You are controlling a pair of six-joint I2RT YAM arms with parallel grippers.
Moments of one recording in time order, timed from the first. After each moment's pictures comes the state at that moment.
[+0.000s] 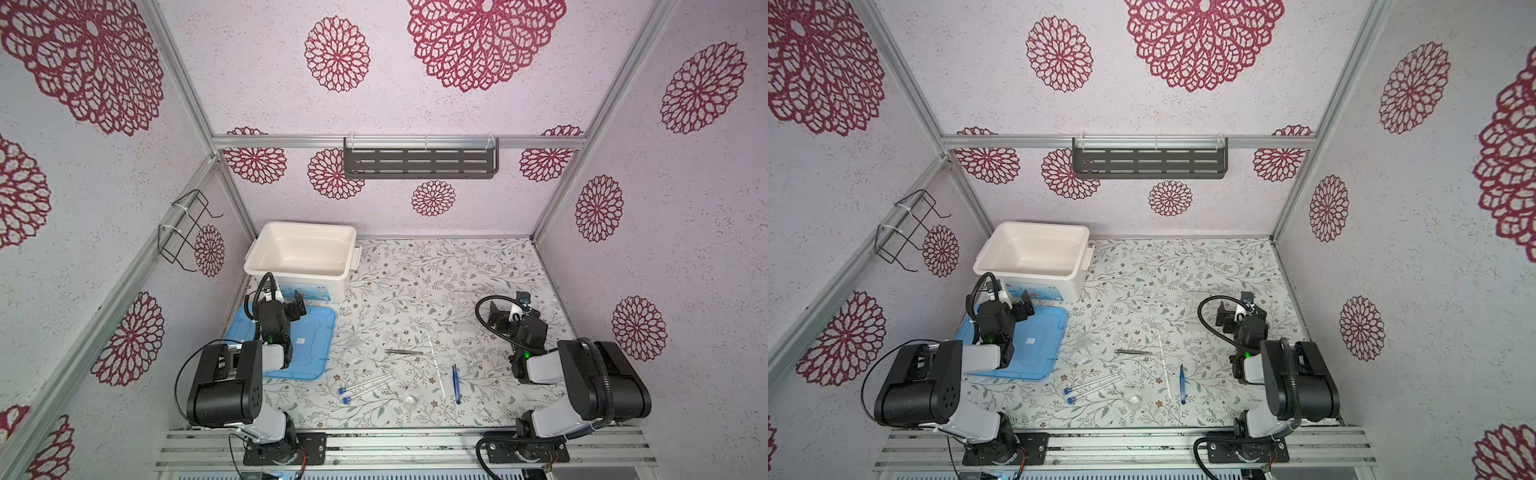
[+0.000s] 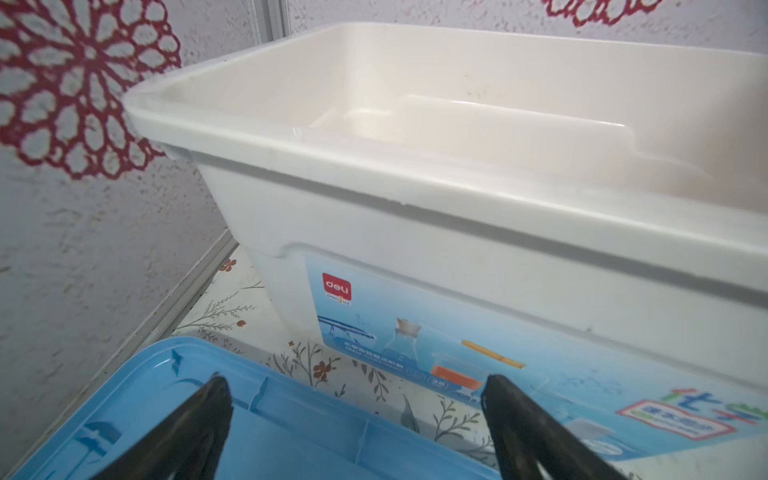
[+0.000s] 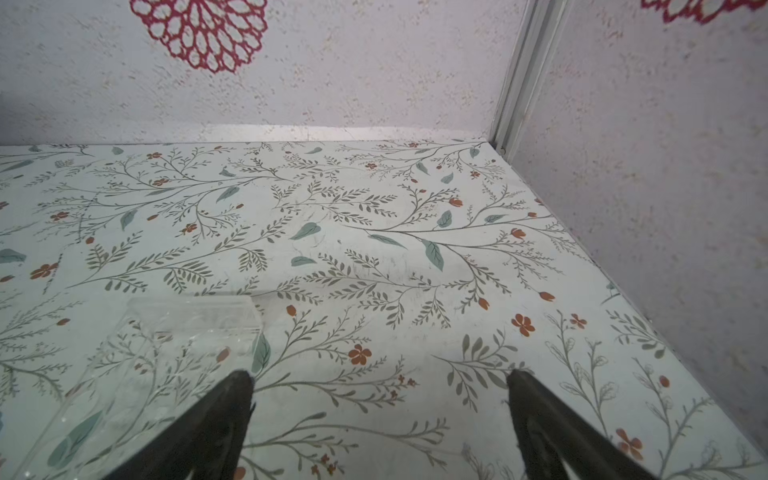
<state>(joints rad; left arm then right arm) 0.11 1.56 0.41 0.86 -0.18 -0.05 0.00 1.54 0.24 1.04 0.08 0.00</state>
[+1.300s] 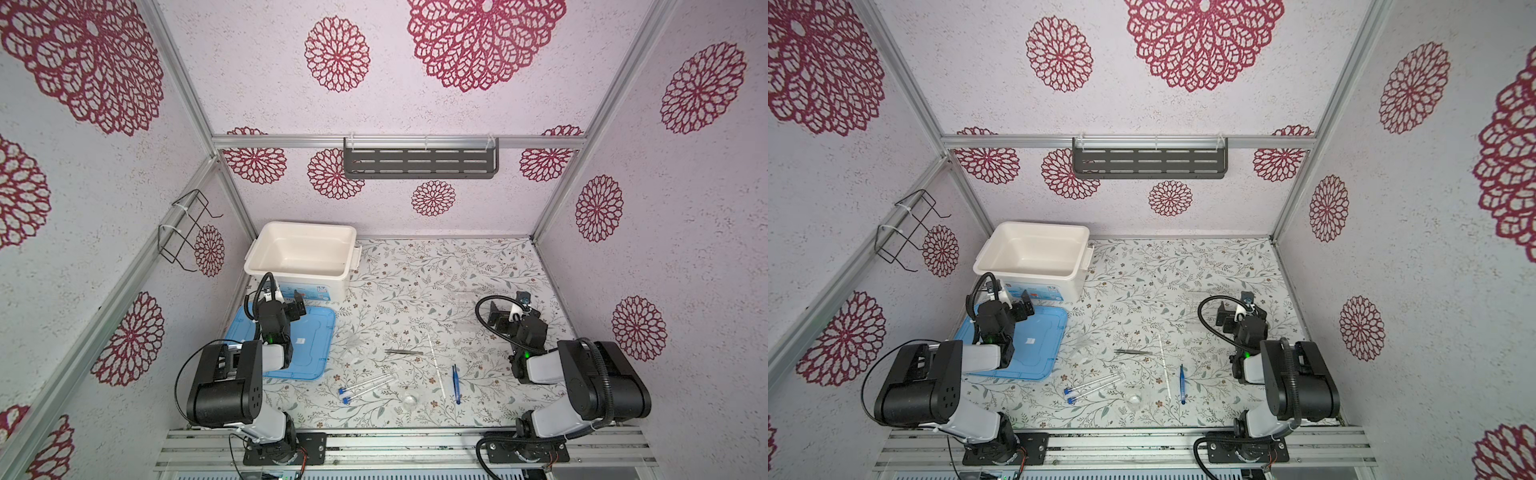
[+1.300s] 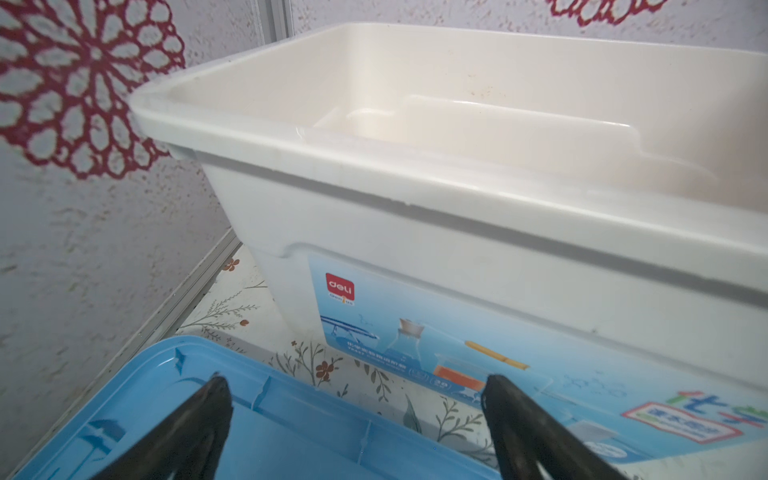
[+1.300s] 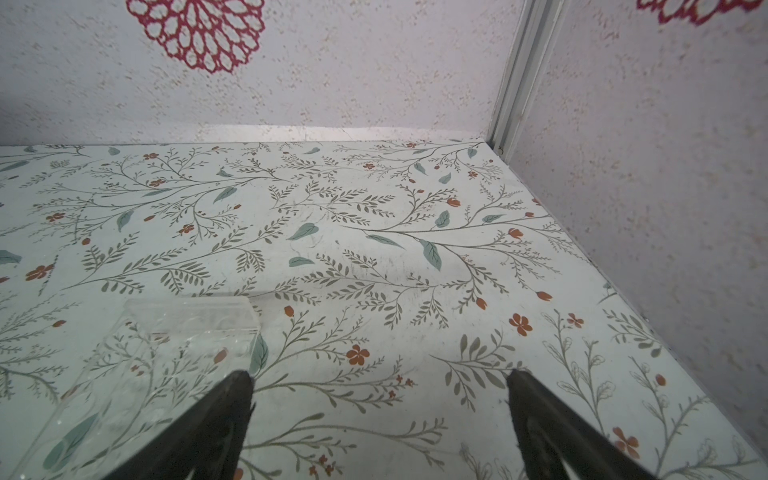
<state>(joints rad) 0.10 1.56 0.41 0.86 -0.19 -0.05 0.00 1.53 0.24 1.05 0.10 0.00</state>
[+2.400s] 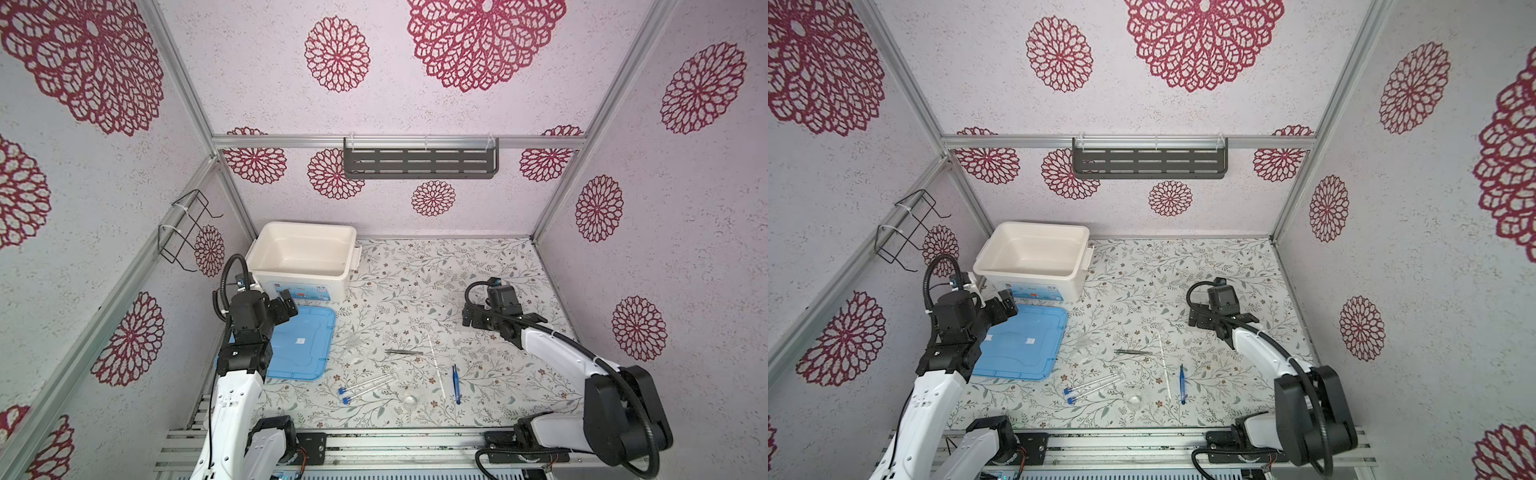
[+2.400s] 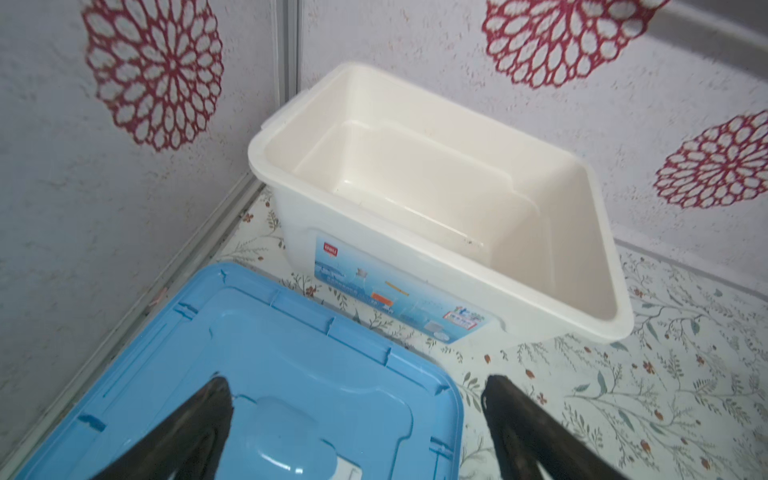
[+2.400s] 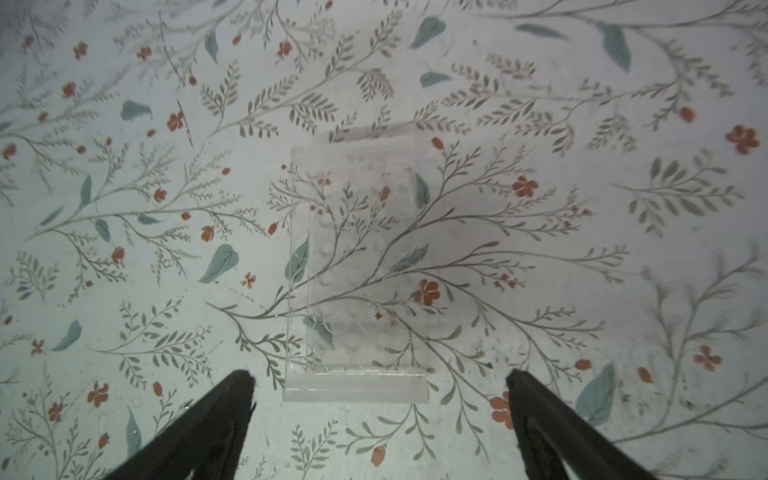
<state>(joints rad) 0.11 0.88 0.72 -0.35 -0.09 -0.27 0.30 1.39 0.77 -0.31 0.09 0.36</state>
